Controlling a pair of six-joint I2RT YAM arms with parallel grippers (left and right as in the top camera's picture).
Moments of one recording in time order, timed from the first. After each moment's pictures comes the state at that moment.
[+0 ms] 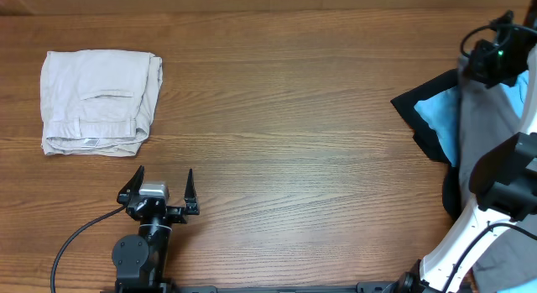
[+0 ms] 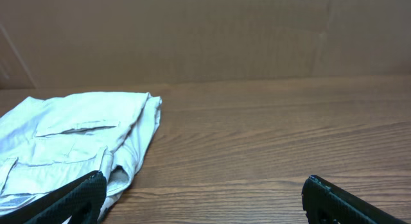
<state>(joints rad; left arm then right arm) 0.01 0.02 0.02 -0.09 0.07 0.00 -0.39 2.21 2.23 -1.34 -0.29 -0.04</state>
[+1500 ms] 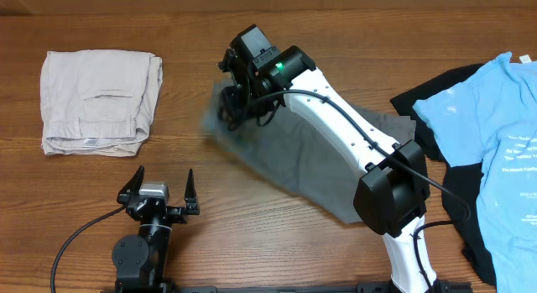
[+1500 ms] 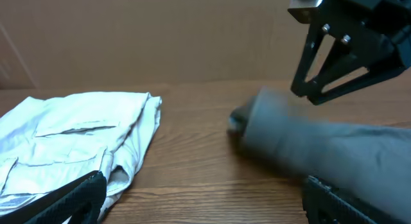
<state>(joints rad) 0.01 0.02 0.02 -0.09 0.07 0.00 0.64 2.21 2.09 -1.04 -0.45 0.29</state>
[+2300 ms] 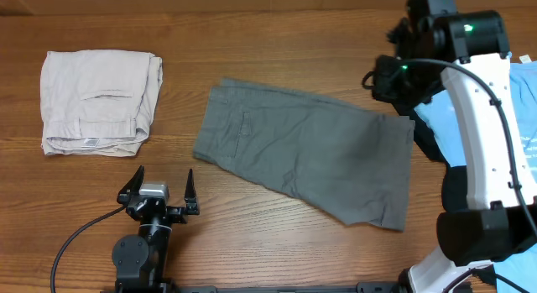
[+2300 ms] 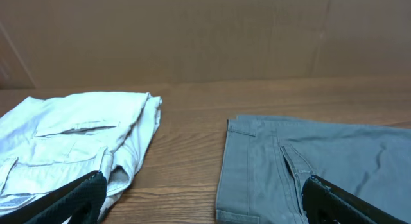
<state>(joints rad) 0.01 0.02 0.02 -0.09 0.07 0.00 0.09 1.83 2.00 -1.55 -0.22 0.26</state>
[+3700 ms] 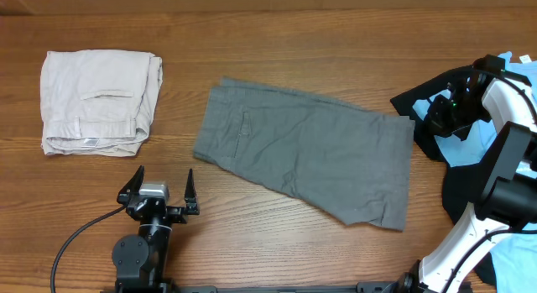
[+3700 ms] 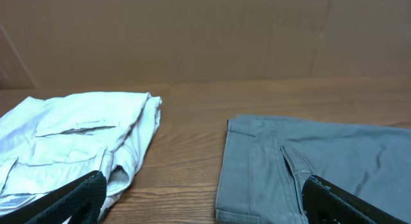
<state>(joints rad) 0.01 0.02 0.02 -0.09 0.07 0.00 -0.36 2.12 1.56 -0.99 -0.27 0.16</state>
